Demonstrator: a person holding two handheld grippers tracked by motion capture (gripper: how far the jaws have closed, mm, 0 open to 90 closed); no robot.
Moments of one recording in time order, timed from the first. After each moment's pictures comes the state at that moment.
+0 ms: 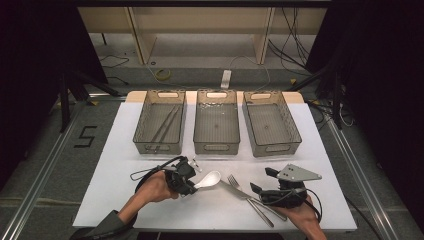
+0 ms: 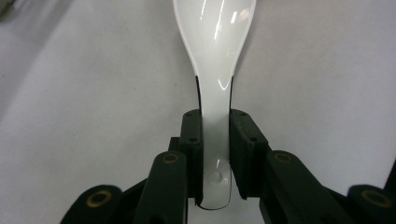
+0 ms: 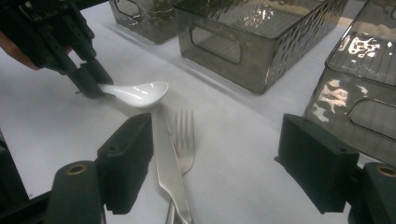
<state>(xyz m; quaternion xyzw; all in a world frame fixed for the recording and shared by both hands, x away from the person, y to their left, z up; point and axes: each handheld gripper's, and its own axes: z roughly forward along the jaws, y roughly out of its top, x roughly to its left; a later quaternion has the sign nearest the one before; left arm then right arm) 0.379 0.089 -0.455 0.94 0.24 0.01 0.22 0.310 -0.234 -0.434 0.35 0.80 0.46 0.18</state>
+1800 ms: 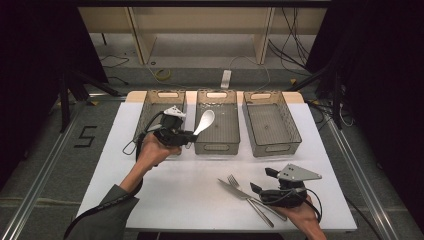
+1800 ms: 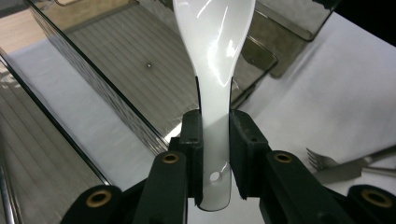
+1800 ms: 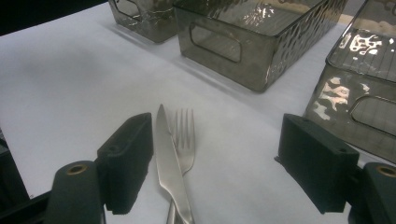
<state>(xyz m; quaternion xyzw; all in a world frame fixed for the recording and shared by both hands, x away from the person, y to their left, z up) 0.456 0.114 -0.376 0.83 0.37 0.08 0.41 0.311 -0.235 -0.435 0.36 0.79 0.46 0.17</state>
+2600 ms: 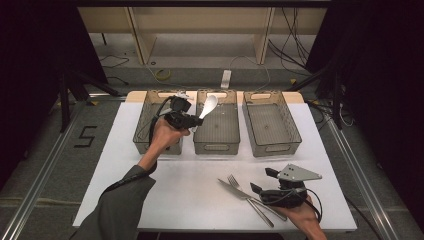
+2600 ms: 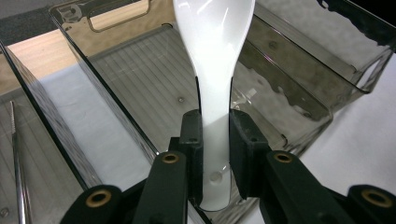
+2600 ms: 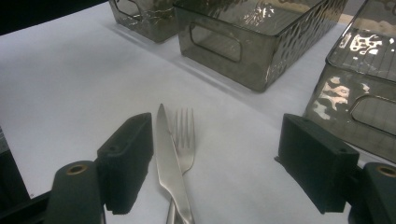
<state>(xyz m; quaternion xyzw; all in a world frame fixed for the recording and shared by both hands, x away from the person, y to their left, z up) 0.510 0.094 -0.378 0.81 0.42 0.10 0.40 0.311 -0.236 -0.435 0.36 0.79 0.46 0.17</state>
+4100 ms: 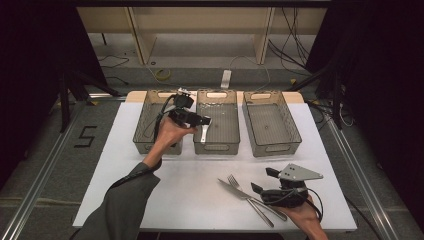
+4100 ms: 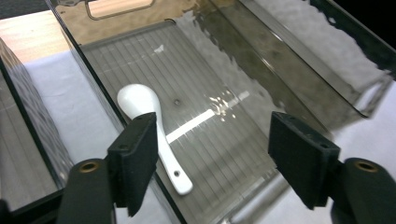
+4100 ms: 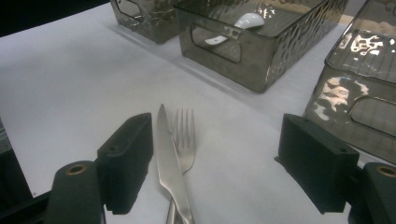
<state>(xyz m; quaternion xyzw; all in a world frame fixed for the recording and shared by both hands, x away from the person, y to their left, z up) 0.513 0.092 -0.377 0.79 0.45 0.06 0.40 0.311 -0.238 -0.433 0.35 0.80 0.46 0.17</state>
